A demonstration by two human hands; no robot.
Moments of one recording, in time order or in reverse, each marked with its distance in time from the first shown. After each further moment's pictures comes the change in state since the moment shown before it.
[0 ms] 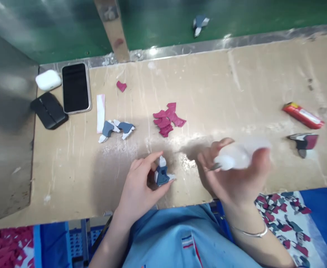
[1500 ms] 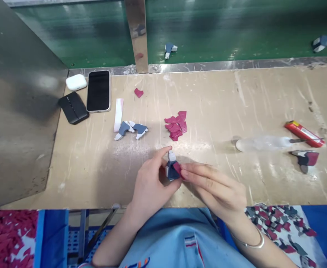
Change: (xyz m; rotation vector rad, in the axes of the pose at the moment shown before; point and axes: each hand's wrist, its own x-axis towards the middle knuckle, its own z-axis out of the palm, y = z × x) left_hand 0.006 0.019 0.006 -0.163 0.039 -0.201; right_hand -0.018 -0.016 0.029 -0.758 -0.398 -0.674
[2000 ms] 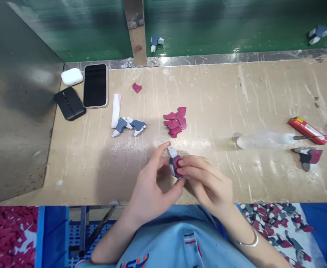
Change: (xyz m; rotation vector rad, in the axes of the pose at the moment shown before) left_hand -0.010 0.007 0.001 -0.239 -0.037 0.066; right_hand 0.004 0.000 0.007 0.079 -0.001 0.071
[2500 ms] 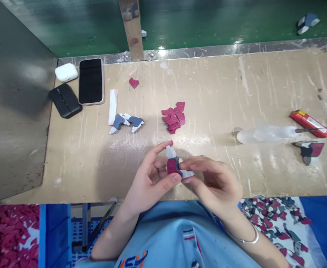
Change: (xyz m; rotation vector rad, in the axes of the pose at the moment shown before) left_hand 0.006 -0.005 -0.003 -0.617 -0.115 -0.174; right_hand -0.010 -0.007 0.011 0.359 0.191 0.218
